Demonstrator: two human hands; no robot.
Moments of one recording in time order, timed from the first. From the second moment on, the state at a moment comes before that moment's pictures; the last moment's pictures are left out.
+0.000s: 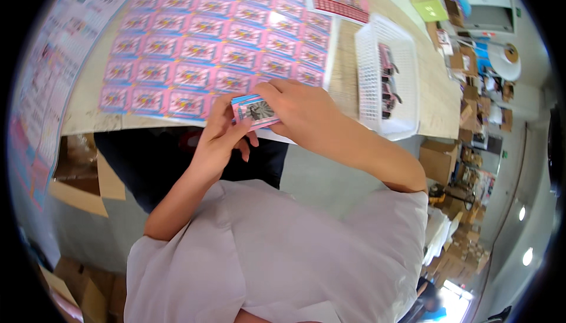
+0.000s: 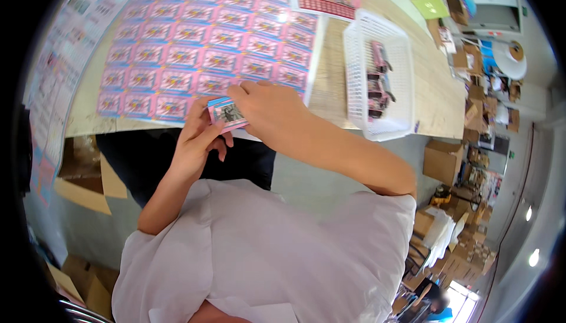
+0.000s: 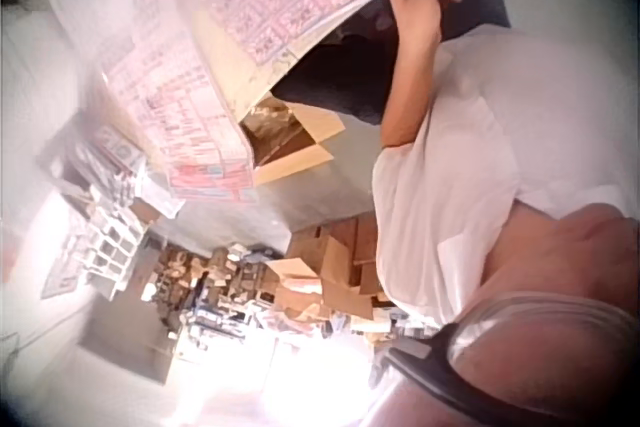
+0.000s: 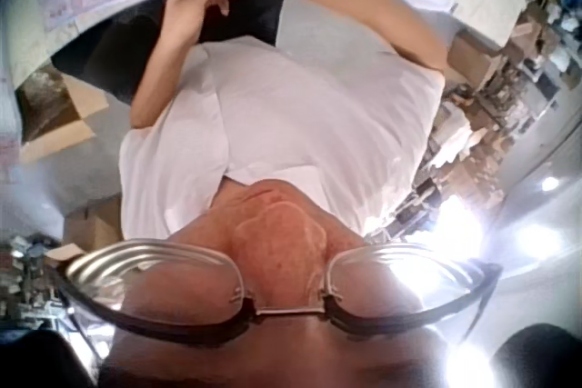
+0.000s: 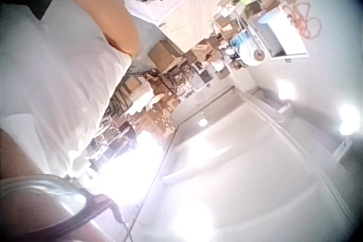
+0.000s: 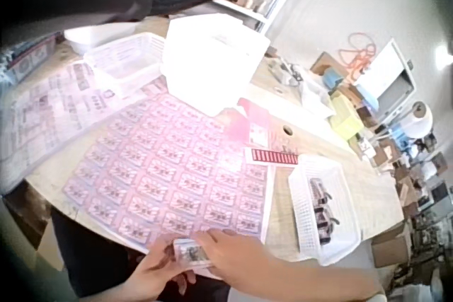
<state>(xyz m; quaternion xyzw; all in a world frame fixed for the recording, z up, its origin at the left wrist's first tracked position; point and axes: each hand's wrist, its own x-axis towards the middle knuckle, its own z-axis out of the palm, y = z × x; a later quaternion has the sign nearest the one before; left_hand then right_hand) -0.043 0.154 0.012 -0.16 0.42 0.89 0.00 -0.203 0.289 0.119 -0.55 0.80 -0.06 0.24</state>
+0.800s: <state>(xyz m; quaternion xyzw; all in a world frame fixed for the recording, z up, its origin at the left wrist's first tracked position) 0.007 0.128 -0.005 -0.17 0.54 0.82 -0.06 -0.505 0.484 0.067 -0.34 0.93 0.02 0.10</state>
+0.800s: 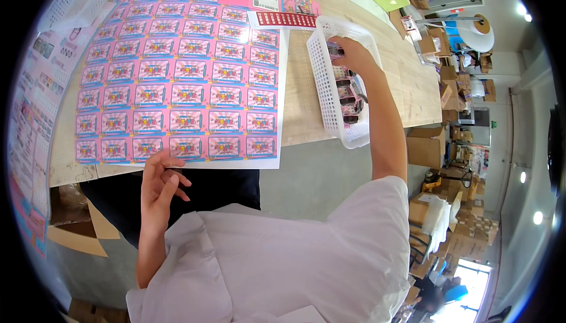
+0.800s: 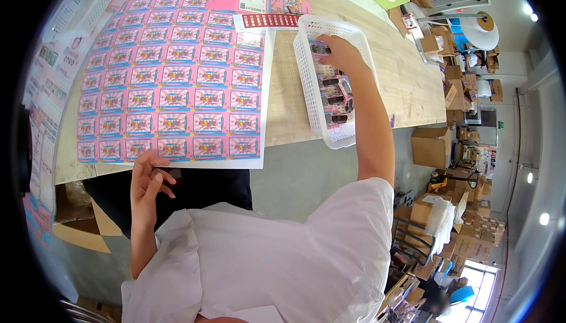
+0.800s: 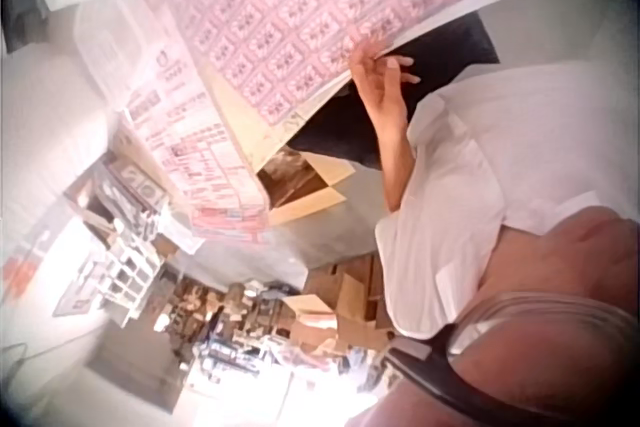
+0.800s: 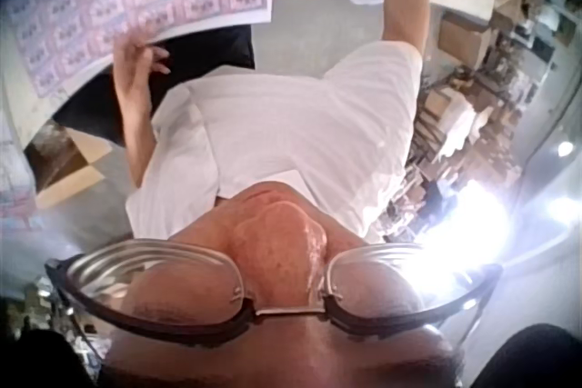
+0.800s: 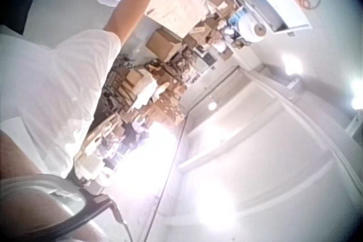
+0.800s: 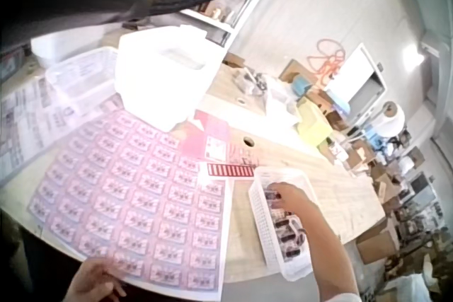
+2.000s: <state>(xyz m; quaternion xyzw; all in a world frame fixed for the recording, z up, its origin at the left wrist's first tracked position) 0.044 0.009 -0.011 -0.29 0.93 0.13 -0.21 -0.164 0.298 0.054 -0.38 0.86 -0.34 -0.02</state>
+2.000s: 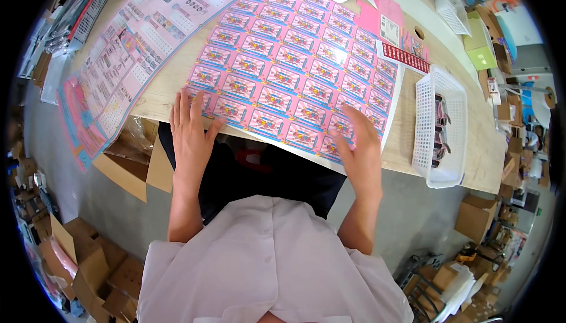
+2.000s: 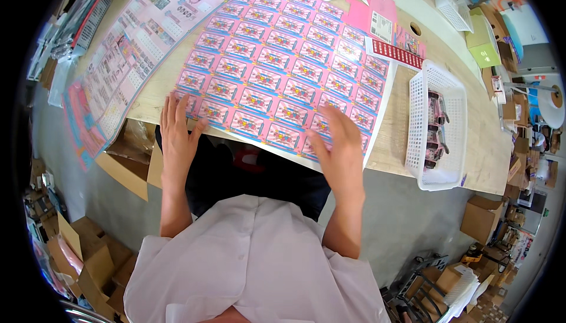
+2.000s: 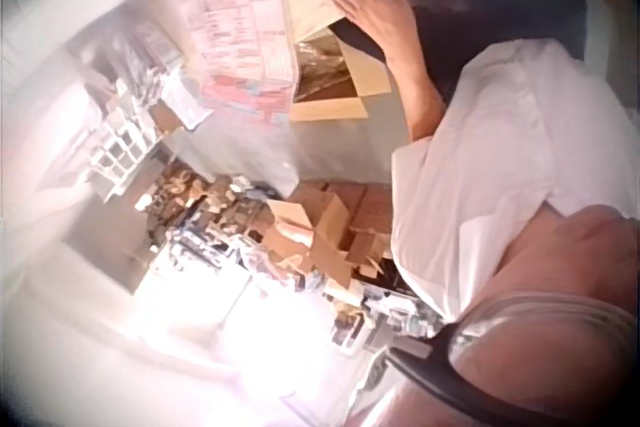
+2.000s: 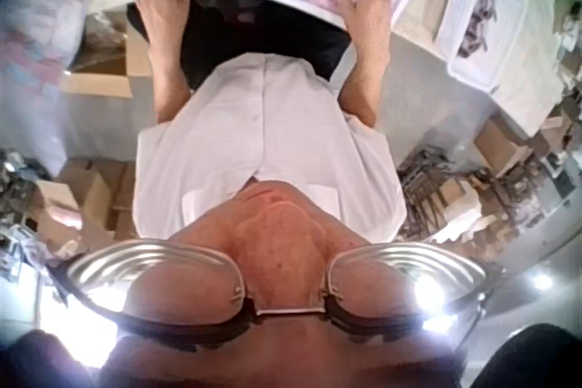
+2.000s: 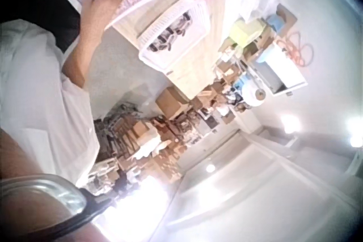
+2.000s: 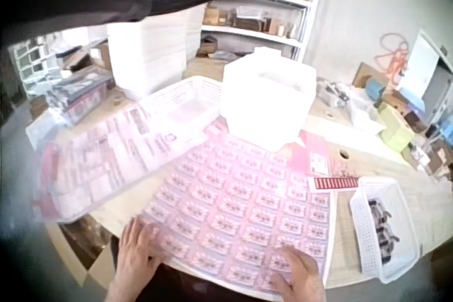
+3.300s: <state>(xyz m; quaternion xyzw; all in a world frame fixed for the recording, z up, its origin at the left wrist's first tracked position) 0.042 -0.015 0.001 -0.35 0.51 0.65 -0.45 -0.122 0.138 0.054 -0.62 0.75 -0.24 0.07</state>
